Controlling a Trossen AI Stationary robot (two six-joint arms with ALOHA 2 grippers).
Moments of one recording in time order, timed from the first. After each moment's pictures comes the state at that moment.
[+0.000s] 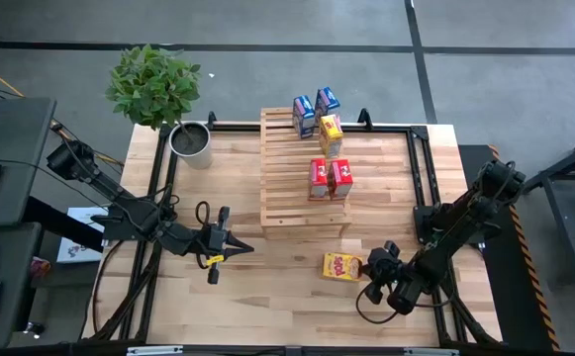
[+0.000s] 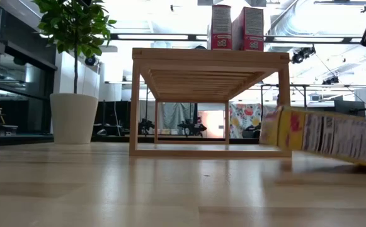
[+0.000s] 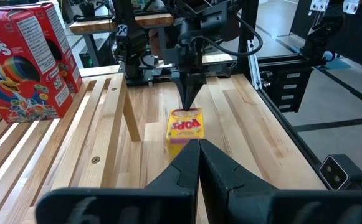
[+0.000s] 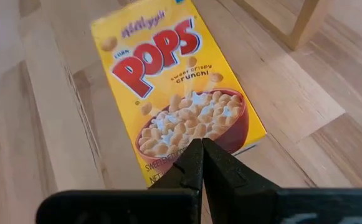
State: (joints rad) left arm -0.59 1.11 0.69 0.13 -0.50 -0.07; right arm 0.91 1.49 0.67 -0.39 0.64 1.38
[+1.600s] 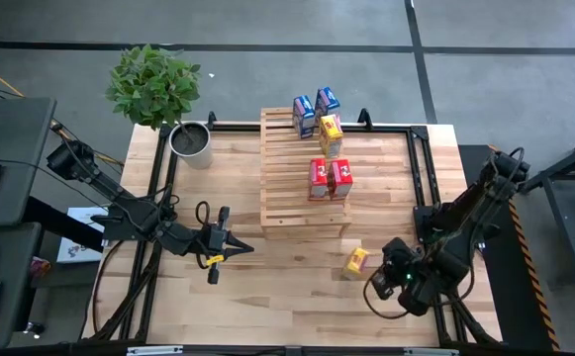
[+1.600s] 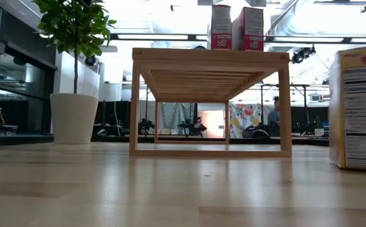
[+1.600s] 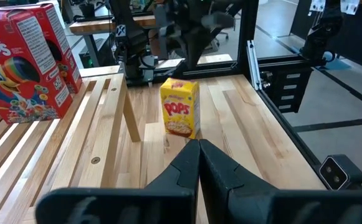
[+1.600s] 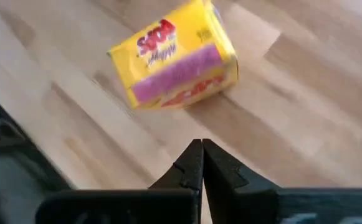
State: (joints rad) left arm -0.59 1.11 0.69 0.13 -0.50 -0.07; right arm 0.91 1.38 1.04 -1.01 0.40 1.84
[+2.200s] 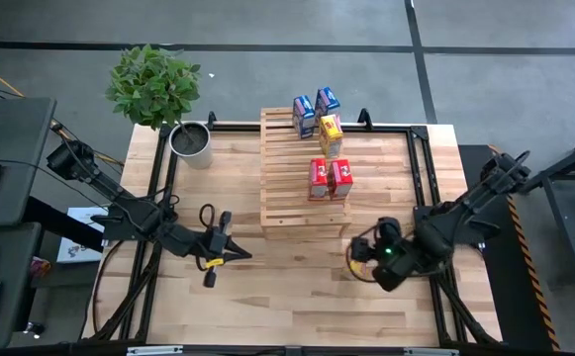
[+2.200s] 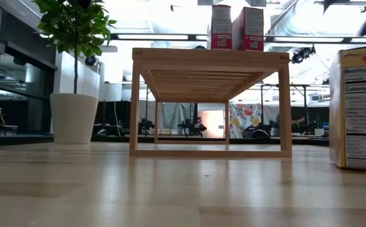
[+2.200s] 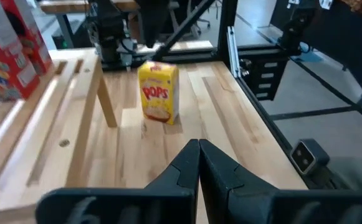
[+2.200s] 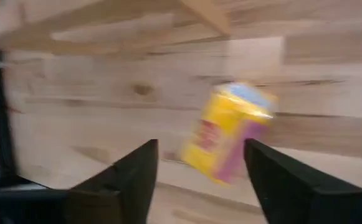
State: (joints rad) left arm -0.59 1.11 0.69 0.09 -0.41 -0.13; right arm 0.68 1.39 1.20 -1.07 0.41 2.24
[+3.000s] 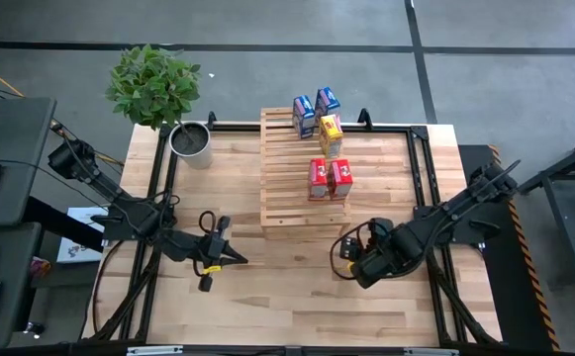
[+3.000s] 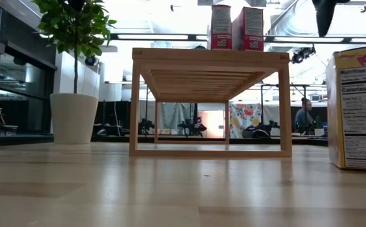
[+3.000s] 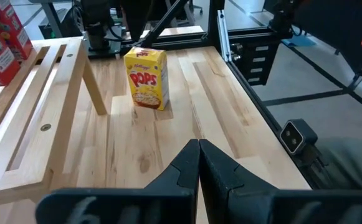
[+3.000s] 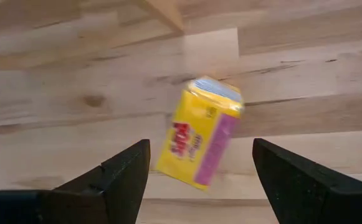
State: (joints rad) left arm -0.63 1.11 0.69 0.03 -0.41 -0.15; right arm 0.59 1.56 1.36 -1.26 0.21 2.28
